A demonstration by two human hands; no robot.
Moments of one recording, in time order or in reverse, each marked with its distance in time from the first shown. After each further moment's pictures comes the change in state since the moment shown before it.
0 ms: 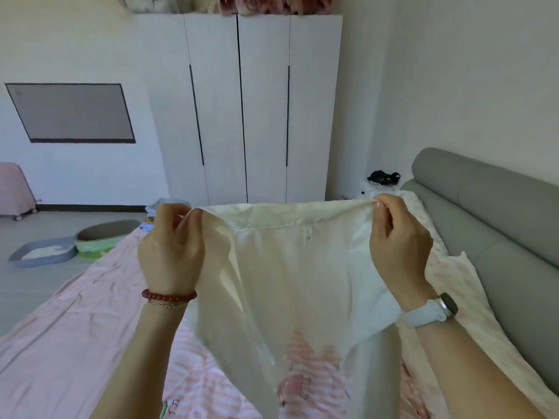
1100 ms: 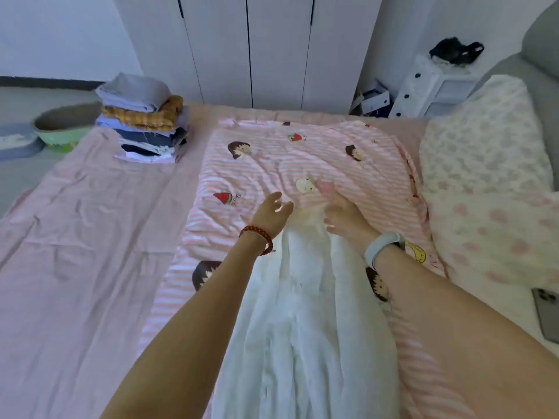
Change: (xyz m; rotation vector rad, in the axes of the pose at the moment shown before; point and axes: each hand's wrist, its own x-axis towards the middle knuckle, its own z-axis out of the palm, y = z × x) left_hand -0.066 -0.266 0.319 -0.181 -1.106 -0.943; right_hand -0.139 0.157 0.405 0.375 -1.050 1.115
